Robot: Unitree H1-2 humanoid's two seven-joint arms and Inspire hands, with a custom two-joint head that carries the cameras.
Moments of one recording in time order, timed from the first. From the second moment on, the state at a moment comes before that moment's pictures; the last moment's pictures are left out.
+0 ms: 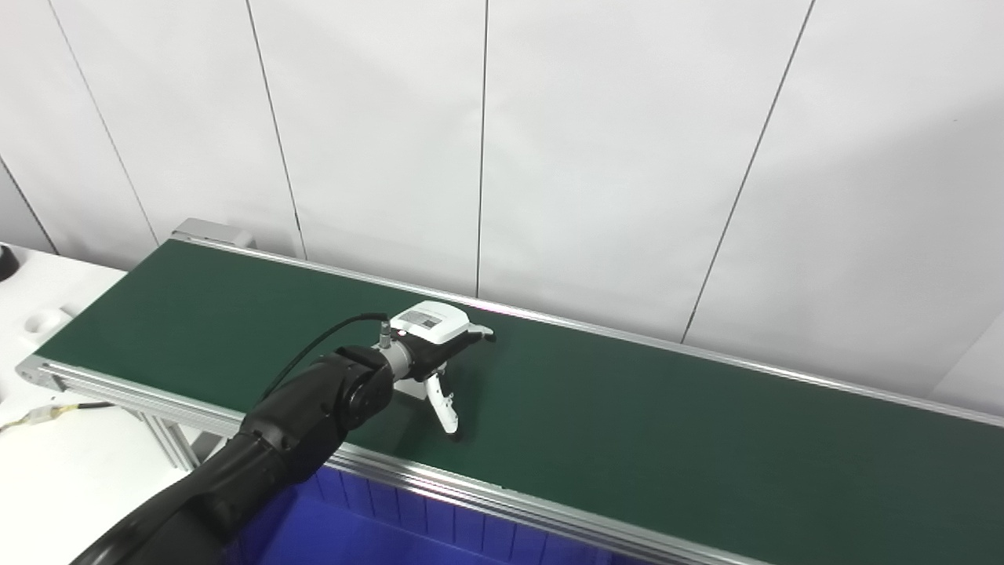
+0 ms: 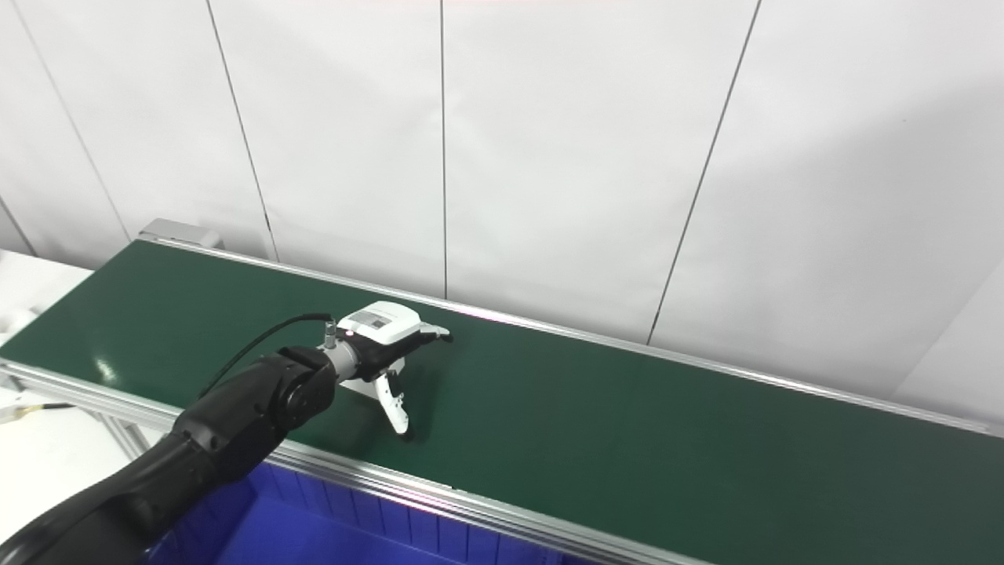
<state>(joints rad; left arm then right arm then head) -0.61 0.43 -0.44 0.56 0.85 -0.07 -0.21 0.13 -0.24 0.43 0.37 -0.10 -0.42 -0.14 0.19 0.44</state>
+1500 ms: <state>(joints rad) -0.73 0.40 -0.65 0.79 1.03 -0.14 0.05 0.16 -0.24 0.43 0.31 -0.11 -0.42 -0.14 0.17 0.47</state>
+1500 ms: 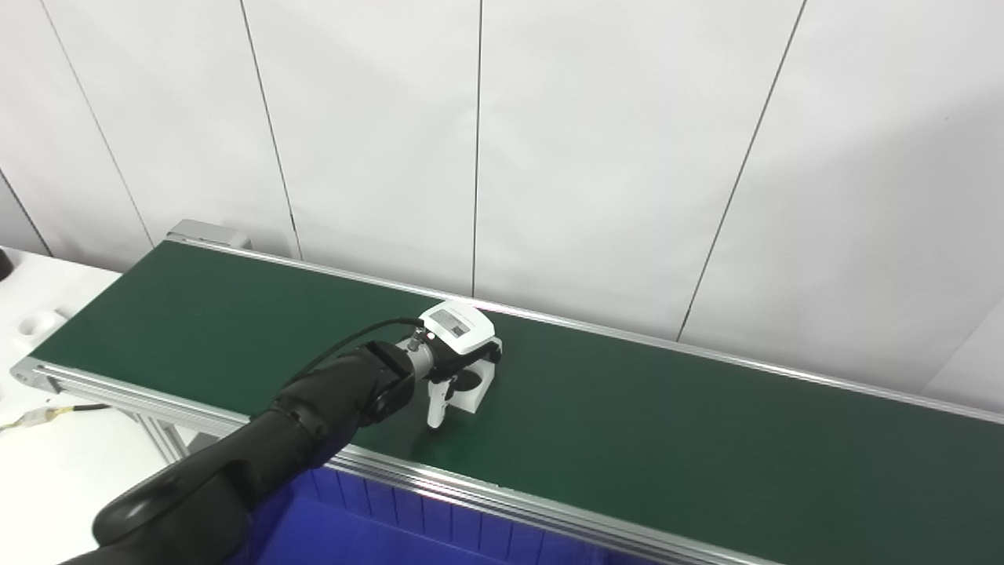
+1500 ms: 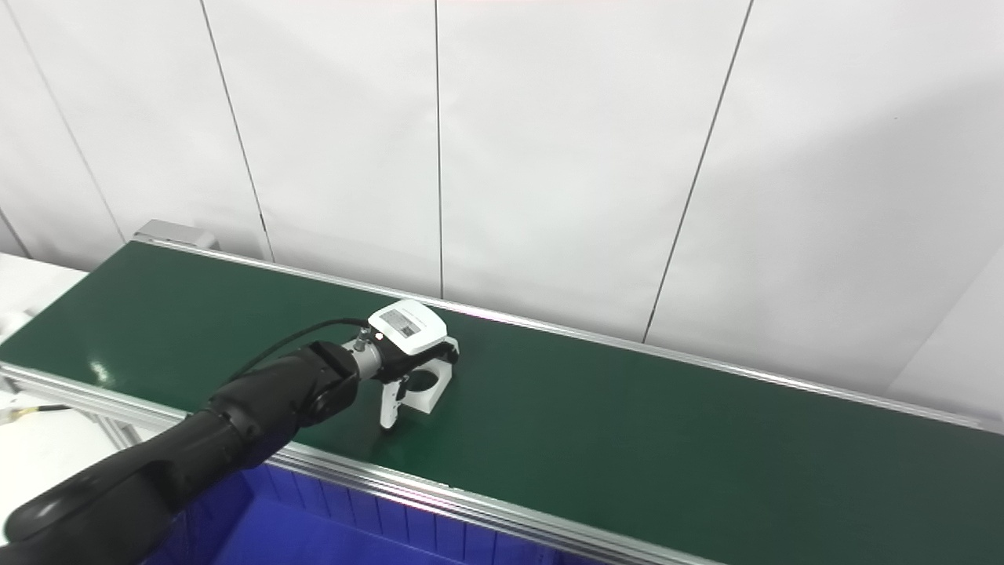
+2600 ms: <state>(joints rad) -0.69 0.45 -0.50 0.20 0.94 -0.14 -0.18 0.16 -0.25 0.43 0.28 -0.11 -0.42 -0.13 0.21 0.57</state>
